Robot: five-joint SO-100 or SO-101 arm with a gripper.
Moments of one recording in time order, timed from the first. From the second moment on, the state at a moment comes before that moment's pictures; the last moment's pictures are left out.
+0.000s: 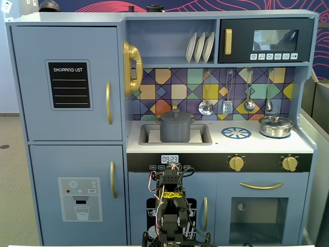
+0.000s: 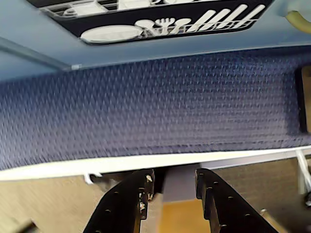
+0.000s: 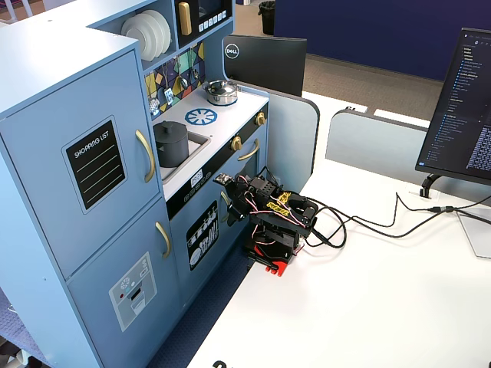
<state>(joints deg) -0.4 182.1 171.0 76.5 -85.7</state>
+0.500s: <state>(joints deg) 2.9 164.8 145.1 32.6 -92.6</state>
